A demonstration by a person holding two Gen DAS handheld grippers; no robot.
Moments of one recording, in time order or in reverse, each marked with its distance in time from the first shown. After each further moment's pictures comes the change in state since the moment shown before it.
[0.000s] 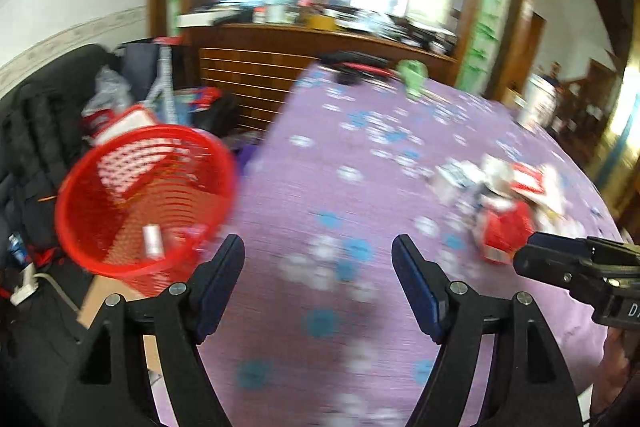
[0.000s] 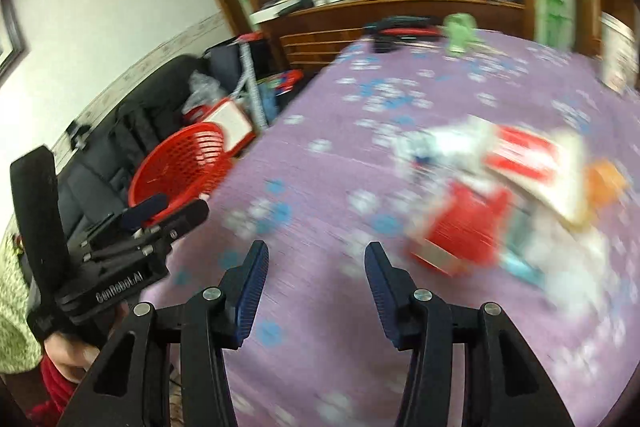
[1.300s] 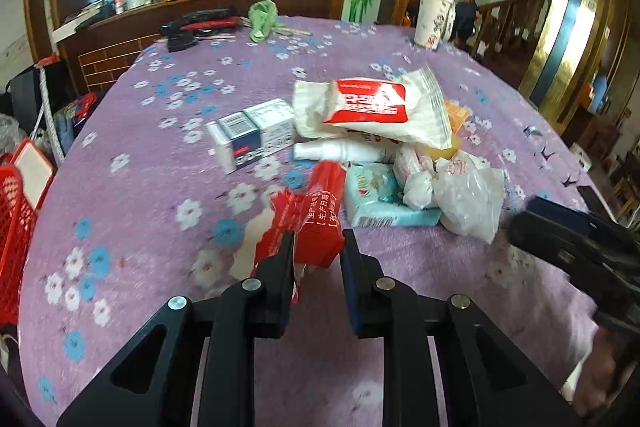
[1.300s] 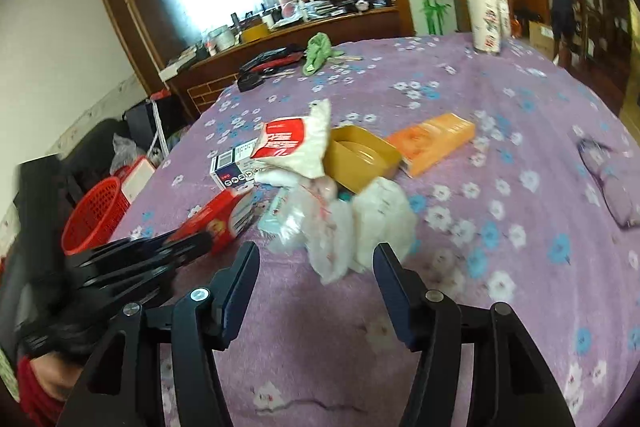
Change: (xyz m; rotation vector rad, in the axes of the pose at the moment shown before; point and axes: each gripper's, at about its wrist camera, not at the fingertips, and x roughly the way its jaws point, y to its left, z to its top) left arm 0.064 -0.169 -0.017 0.212 0.144 -0.219; right arm -0.056 -0.125 -0.038 0.173 -0.138 -0.214
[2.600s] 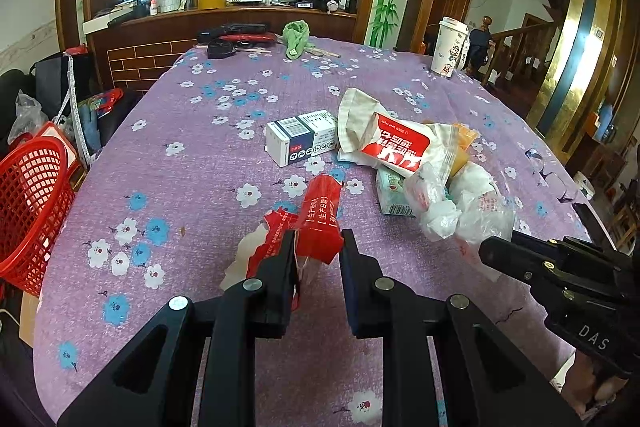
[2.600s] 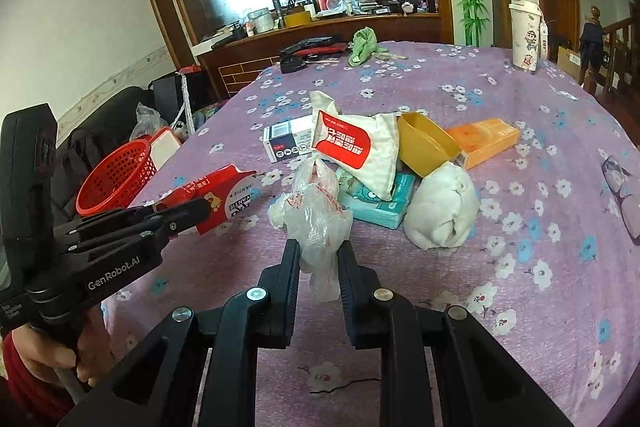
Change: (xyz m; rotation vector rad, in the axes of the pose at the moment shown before) left arm -0.039 0.026 -0.020 -0.060 -0.073 0.028; right arm -0.006 0.045 -0.026 -0.118 0.012 0.050
